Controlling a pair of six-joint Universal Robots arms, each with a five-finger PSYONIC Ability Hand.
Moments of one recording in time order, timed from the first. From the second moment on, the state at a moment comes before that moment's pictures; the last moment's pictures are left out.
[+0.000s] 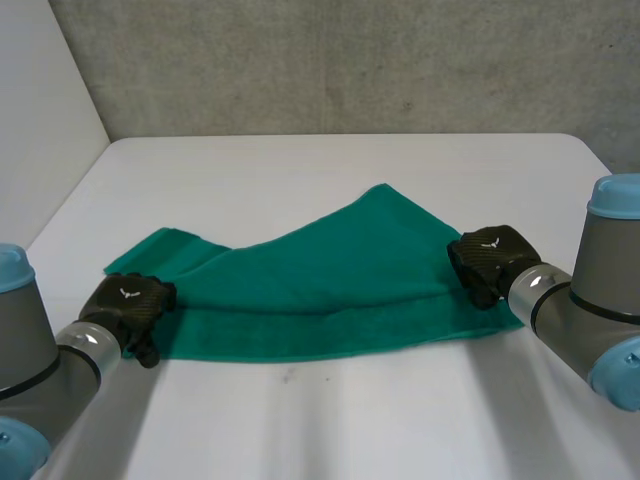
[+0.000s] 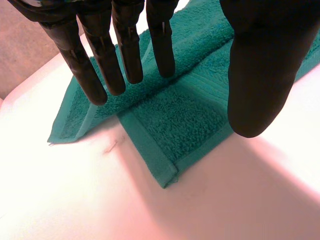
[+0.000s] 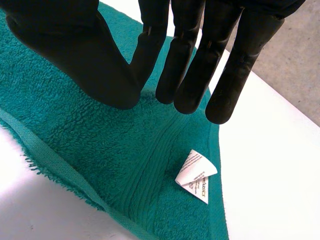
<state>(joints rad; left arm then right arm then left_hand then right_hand) 4.51 -1.84 -1.93 3.29 -1.52 3.60 1.88 -1.12 1.56 0.01 1.43 2.68 0.52 0.52 0.52 0.52 0.35 0.97 1.17 1.18 1.19 0.99</state>
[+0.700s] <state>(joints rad) 4.51 -1.97 -1.89 3.40 -1.51 3.60 1.88 -1.12 1.56 0.00 1.43 2.68 0.75 0.75 0.75 0.74 0.56 0.97 1.17 1.18 1.19 0.99</state>
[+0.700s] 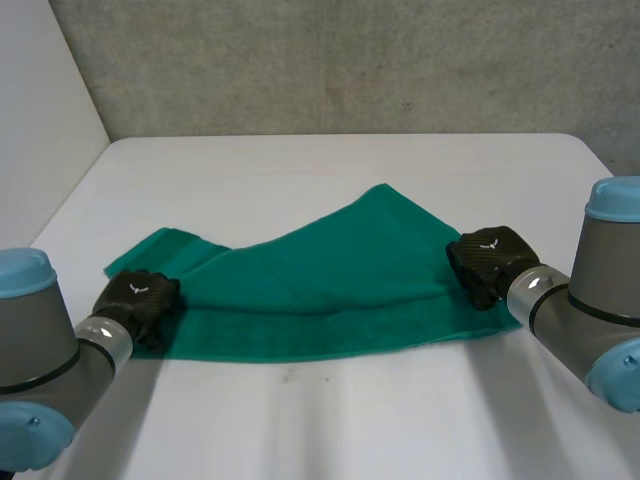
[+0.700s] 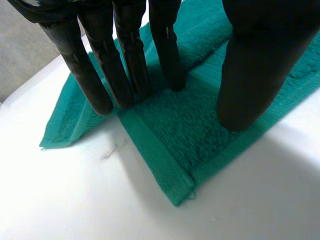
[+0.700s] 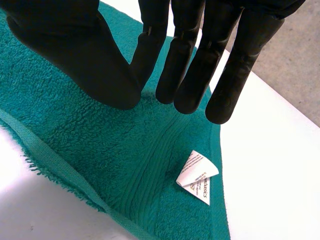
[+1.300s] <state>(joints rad) 4.51 -1.92 -1.88 3.33 -1.51 3.60 1.88 -1.11 1.56 0.00 1.43 2.67 0.50 0.50 0.50 0.49 0.31 0.97 1.17 1.18 1.19 0.99</state>
